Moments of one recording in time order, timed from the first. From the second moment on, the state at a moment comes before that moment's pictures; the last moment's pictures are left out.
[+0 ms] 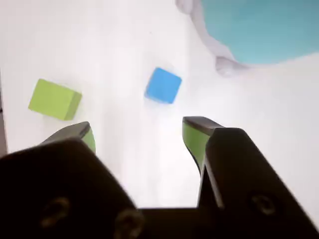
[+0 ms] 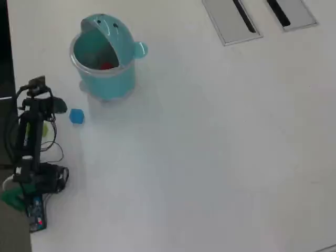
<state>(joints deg) -67.3 115.8 98.1 80.7 -113.6</state>
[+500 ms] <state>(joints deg) -74.0 121.1 117.9 64.8 -109.2</state>
